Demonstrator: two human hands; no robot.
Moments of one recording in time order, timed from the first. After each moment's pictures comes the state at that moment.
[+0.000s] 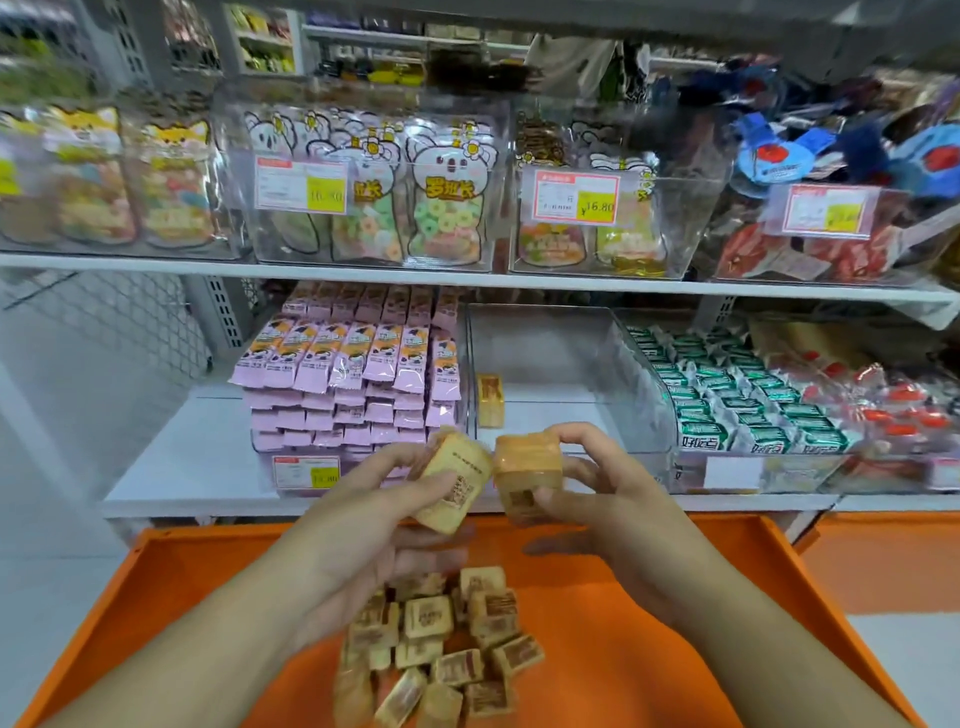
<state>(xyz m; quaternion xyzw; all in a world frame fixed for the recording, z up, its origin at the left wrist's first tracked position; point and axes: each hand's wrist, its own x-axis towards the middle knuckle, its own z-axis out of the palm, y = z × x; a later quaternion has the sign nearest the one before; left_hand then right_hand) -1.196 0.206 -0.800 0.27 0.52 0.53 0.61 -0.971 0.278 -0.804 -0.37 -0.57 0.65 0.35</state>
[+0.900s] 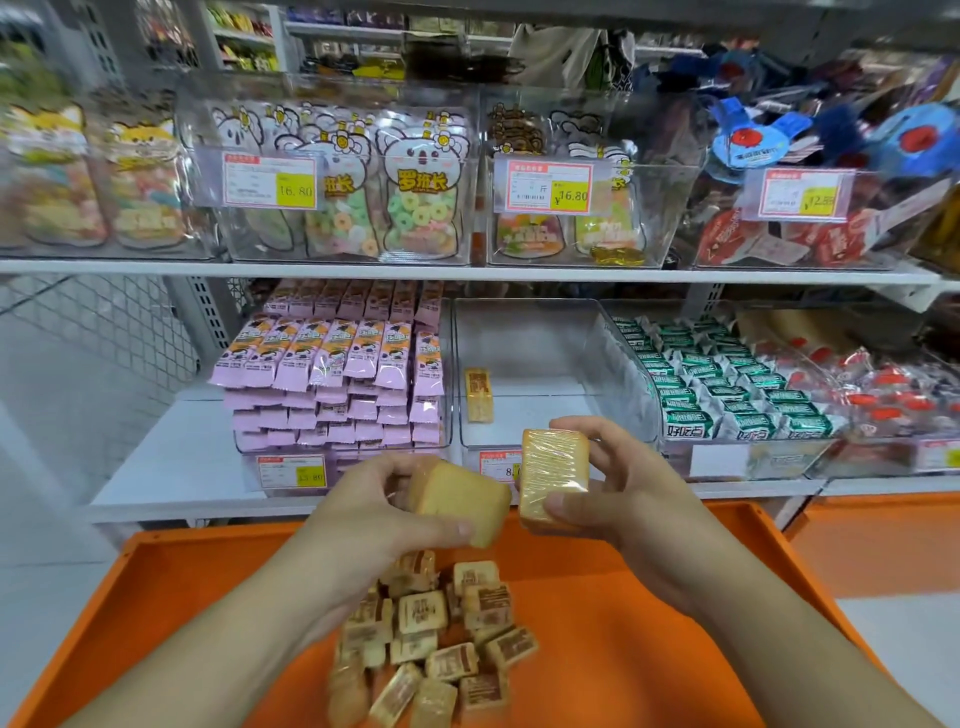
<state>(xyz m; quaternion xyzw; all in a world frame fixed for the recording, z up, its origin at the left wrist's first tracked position) -1.185 0.214 -0.818 0.39 0.61 0.48 0.49 -0.947 0.283 -0.807 -0.35 -0.55 0.66 0.38</state>
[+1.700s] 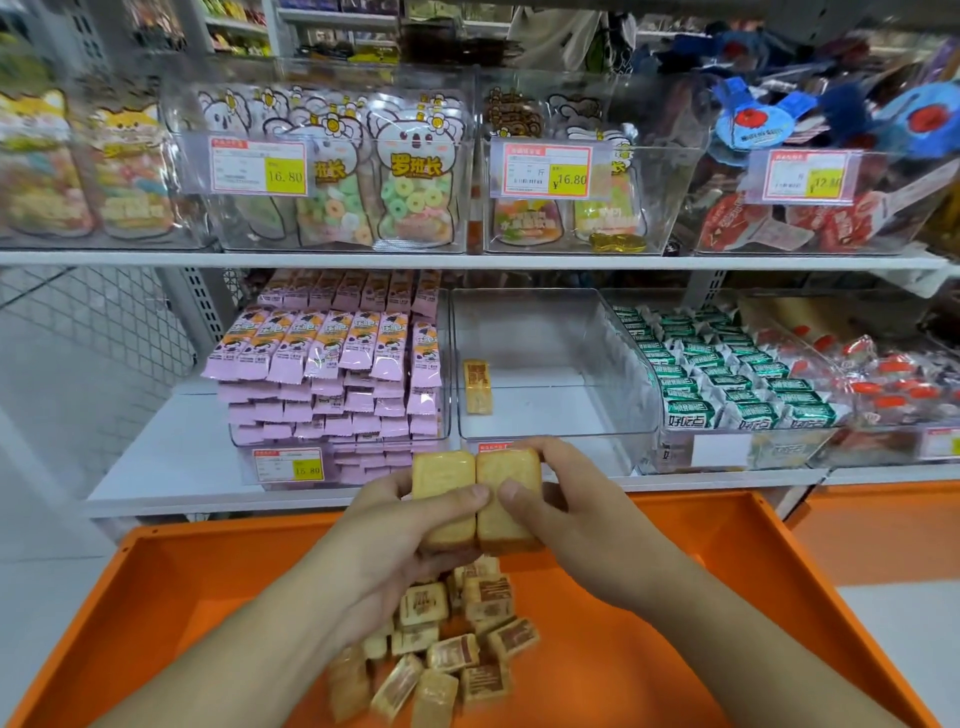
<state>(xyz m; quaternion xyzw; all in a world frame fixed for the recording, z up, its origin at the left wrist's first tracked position) -1.159 0.218 -0.821 0.27 0.56 0.51 0.60 -0.971 0.272 -0.821 -0.43 -0.73 0.47 0.26</state>
